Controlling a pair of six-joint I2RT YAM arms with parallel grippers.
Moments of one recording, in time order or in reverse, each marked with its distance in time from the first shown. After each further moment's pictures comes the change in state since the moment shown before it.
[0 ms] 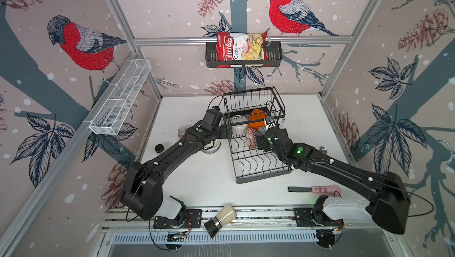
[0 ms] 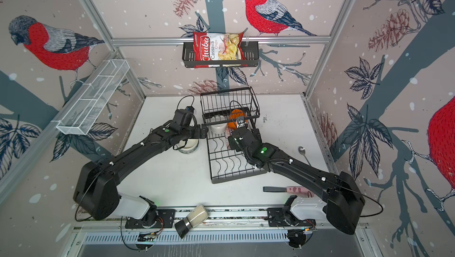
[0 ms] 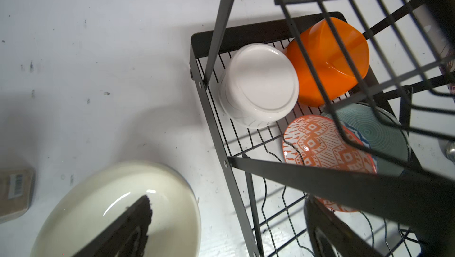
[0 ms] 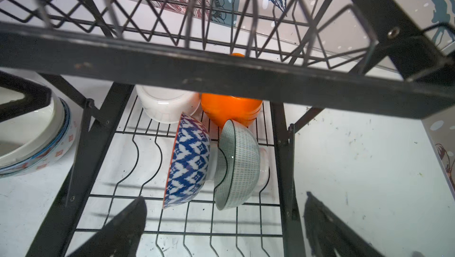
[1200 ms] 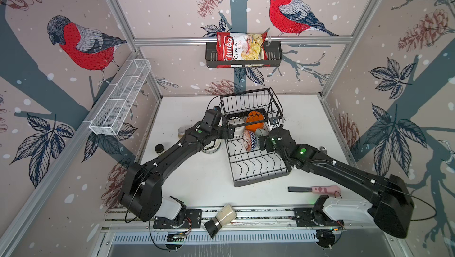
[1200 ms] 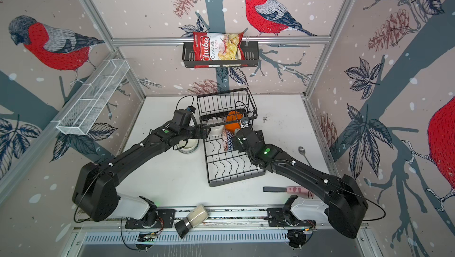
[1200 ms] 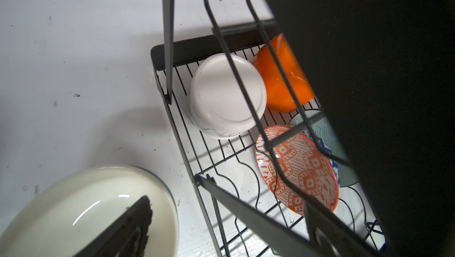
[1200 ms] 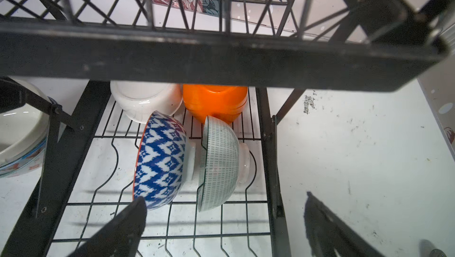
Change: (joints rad) left arm -0.004 0.021 0.003 0.051 0.085 -0.013; right arm -0.043 -0.033 -0.045 0.009 -0.035 0.042
